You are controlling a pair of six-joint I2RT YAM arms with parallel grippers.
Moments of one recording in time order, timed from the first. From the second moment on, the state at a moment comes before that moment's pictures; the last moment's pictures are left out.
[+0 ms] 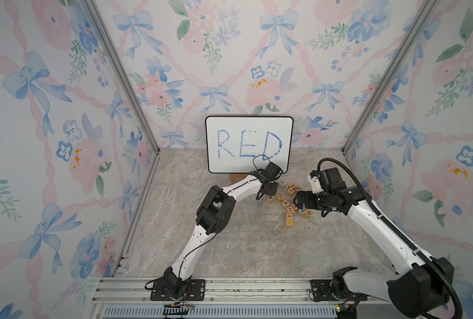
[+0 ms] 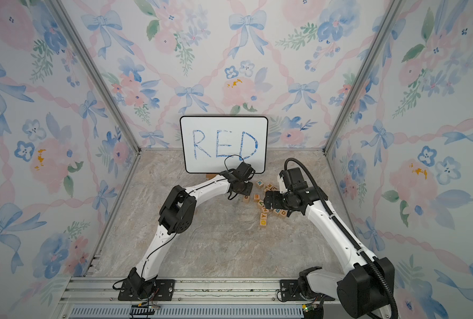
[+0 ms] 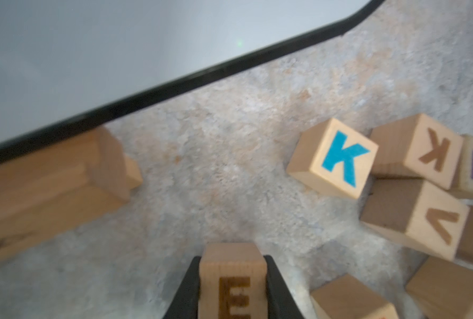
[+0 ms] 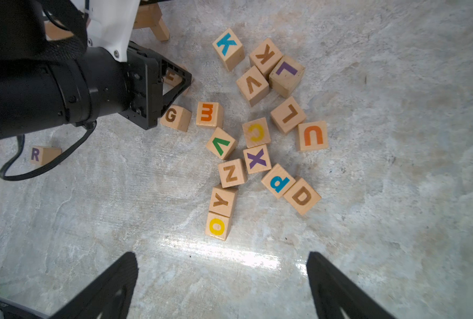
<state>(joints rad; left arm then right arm) -0.73 2.38 1.95 -0.58 -0.10 -0.34 0.32 1.24 1.09 -0.87 -0.10 0.31</state>
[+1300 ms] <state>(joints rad) -0.70 1.82 1.23 -0.48 -0.16 -0.38 0.80 1.28 1.10 -0.79 0.05 0.46</state>
